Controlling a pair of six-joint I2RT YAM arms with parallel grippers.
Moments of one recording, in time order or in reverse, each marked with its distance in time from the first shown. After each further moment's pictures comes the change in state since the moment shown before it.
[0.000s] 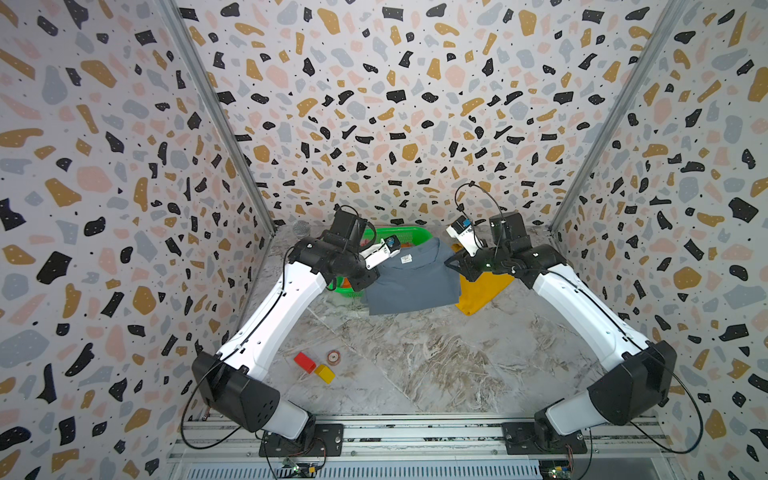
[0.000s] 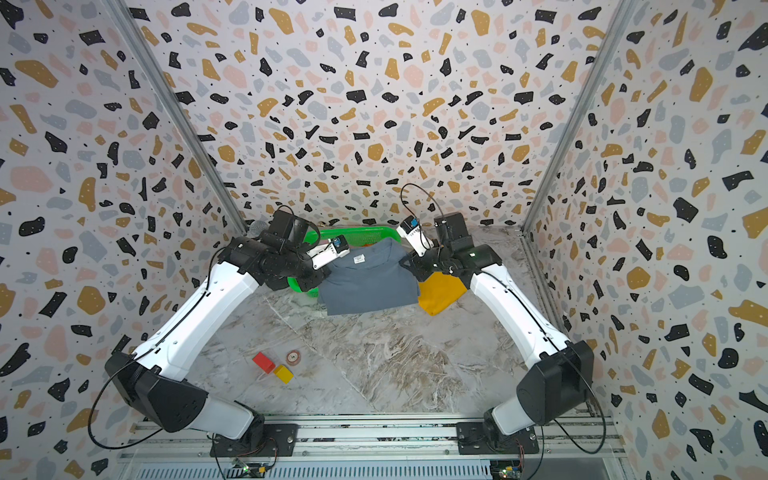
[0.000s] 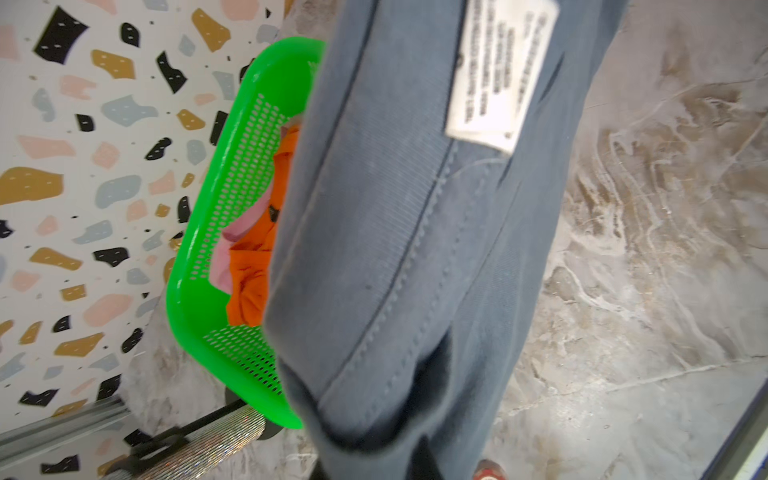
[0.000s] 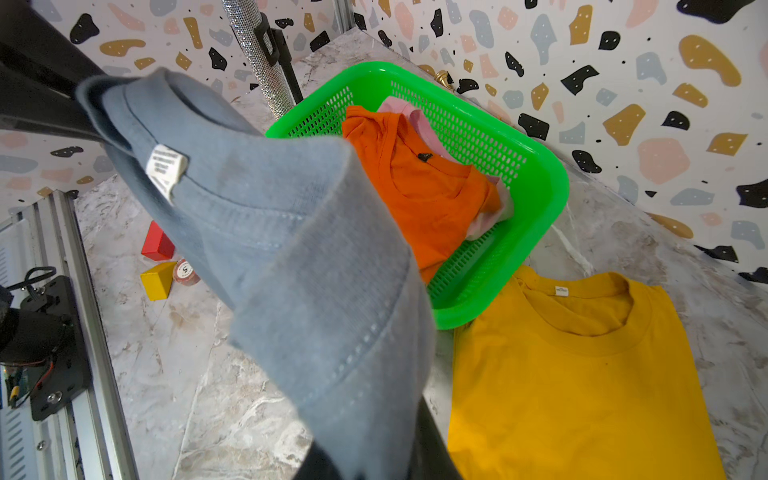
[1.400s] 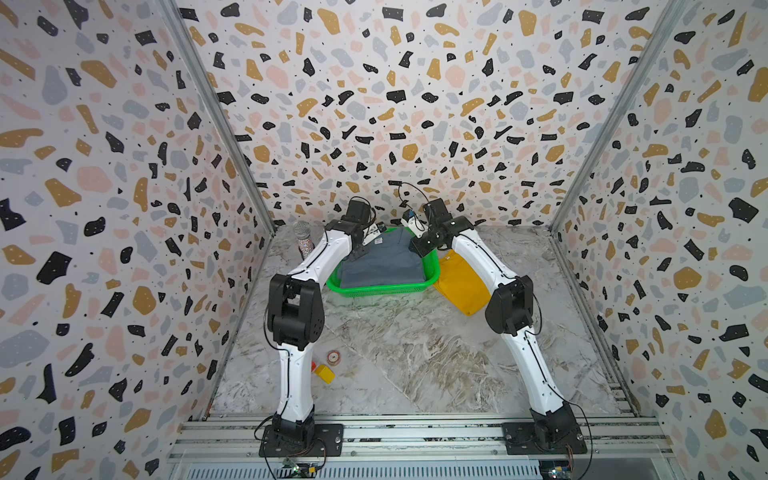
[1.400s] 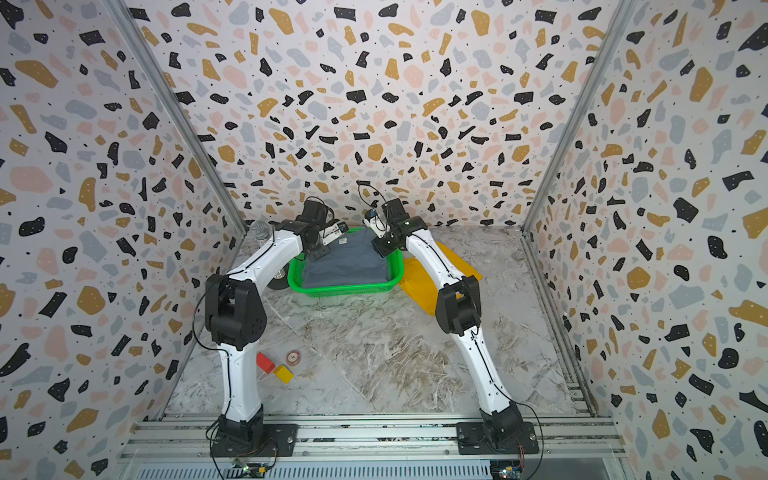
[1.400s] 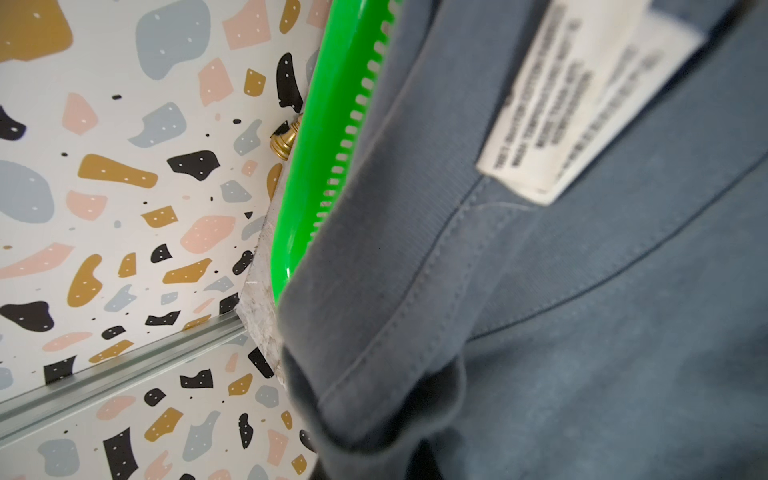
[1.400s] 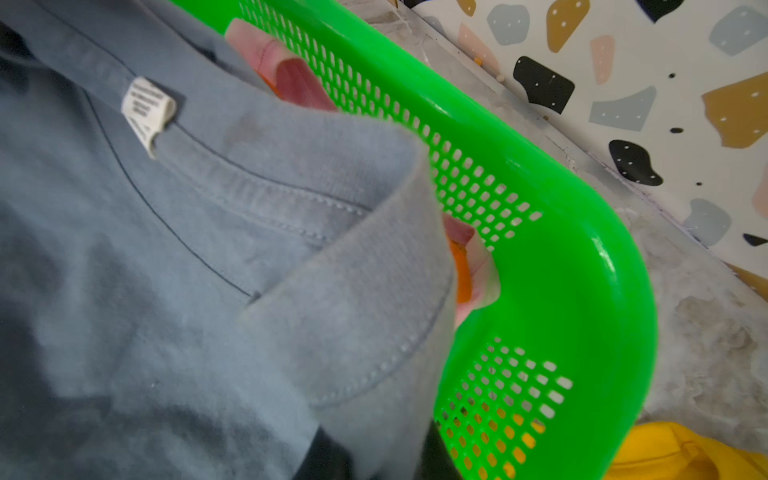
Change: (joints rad) left arm 0.151 0.644 0.287 0.314 -0.398 0.156; right arm 0.049 1.028 1.086 -0.255 0.200 -0.050
